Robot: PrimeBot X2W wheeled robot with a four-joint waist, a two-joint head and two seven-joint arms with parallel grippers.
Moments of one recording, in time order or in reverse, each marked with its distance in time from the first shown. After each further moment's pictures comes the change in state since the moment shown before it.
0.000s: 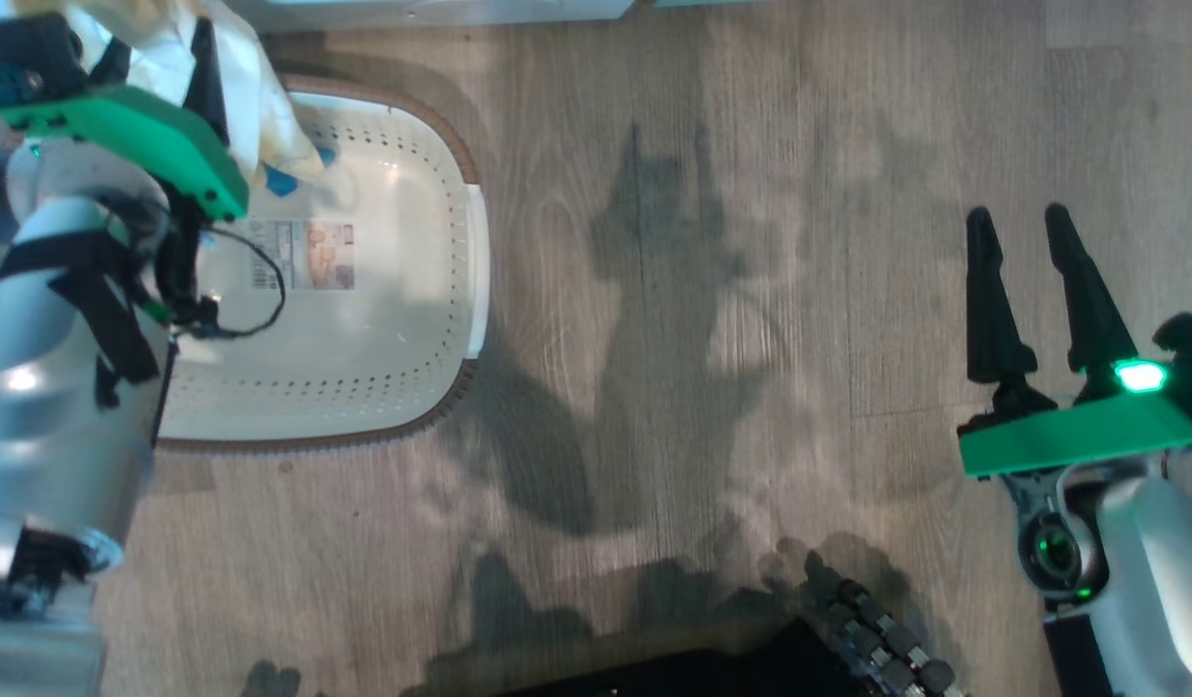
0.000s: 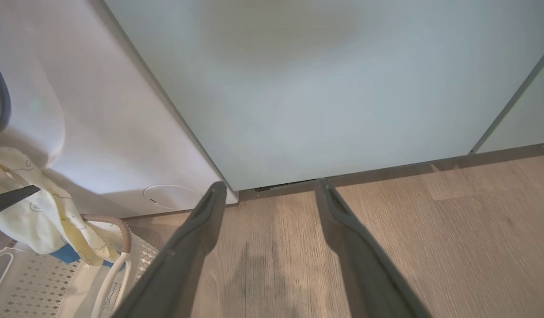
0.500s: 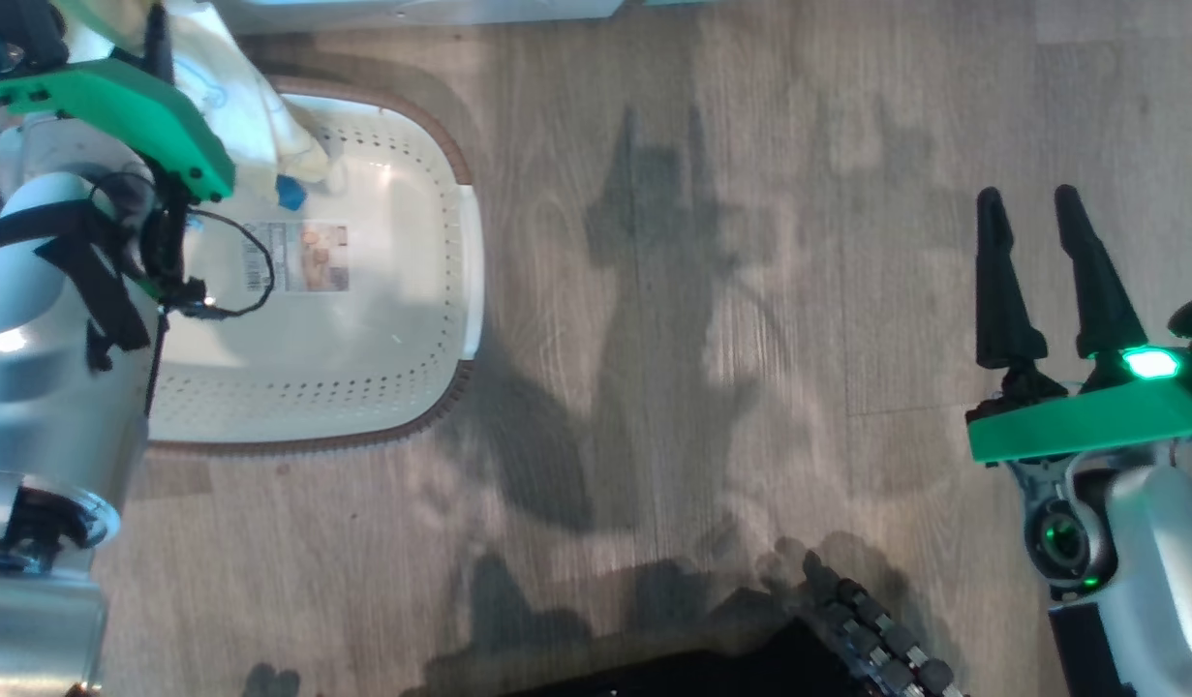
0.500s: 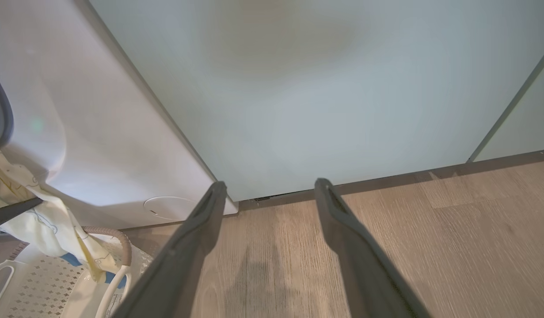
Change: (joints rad) left arm -0.110 -0.010 -0.015 0.178 -0.014 -0.049 -0.029; right arm -0.026 0.000 0.001 -0.005 0.021 0.000 0.000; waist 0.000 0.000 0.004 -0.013
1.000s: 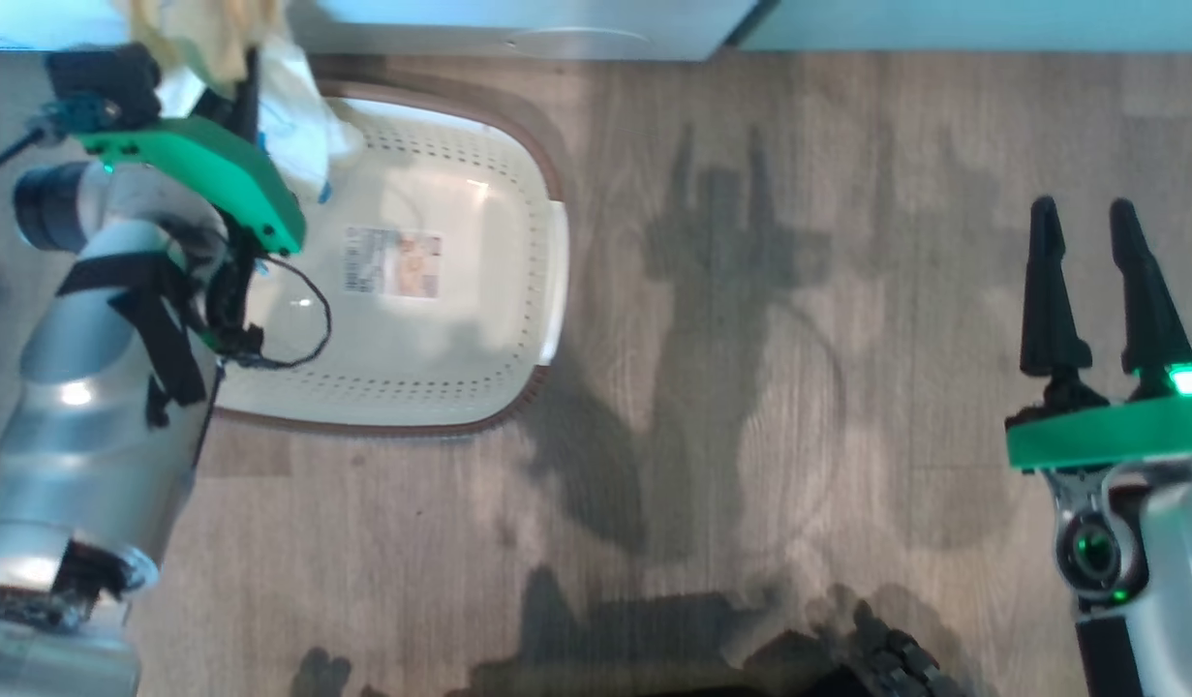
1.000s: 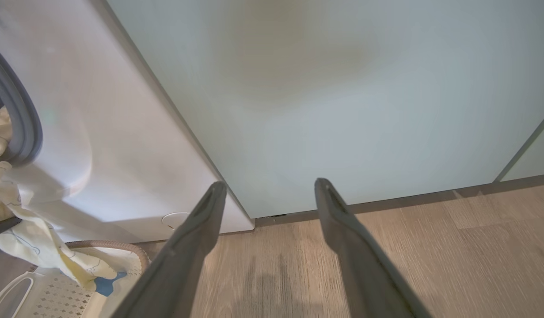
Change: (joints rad) left arm 0.113 -0.024 -0.061 -0.148 0.000 -0.021 -0.005; right arm 0.036 0.000 -0.082 -0.008 -0.029 0.000 -0.003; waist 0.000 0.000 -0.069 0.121
